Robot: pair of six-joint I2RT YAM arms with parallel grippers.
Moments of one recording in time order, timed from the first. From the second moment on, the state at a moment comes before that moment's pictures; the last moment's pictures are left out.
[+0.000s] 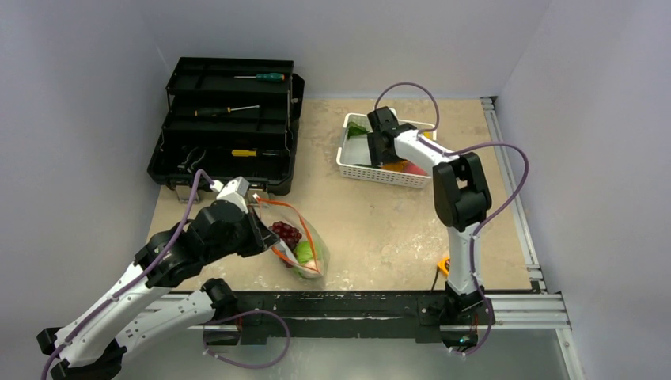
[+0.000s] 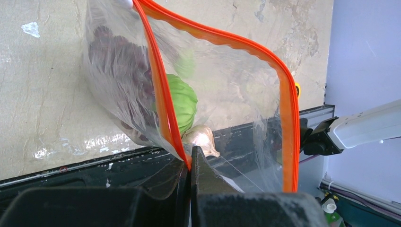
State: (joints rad) left arm -0.85 0.64 0.94 -1.01 -0.14 -0.99; right arm 0.41 2.11 1.63 -0.57 0.40 0.21
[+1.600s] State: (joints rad) left arm -0.85 0.67 0.94 -0.97 -0.12 -0.99; right arm 0.39 1.63 1.49 -0.46 -0.12 0.27
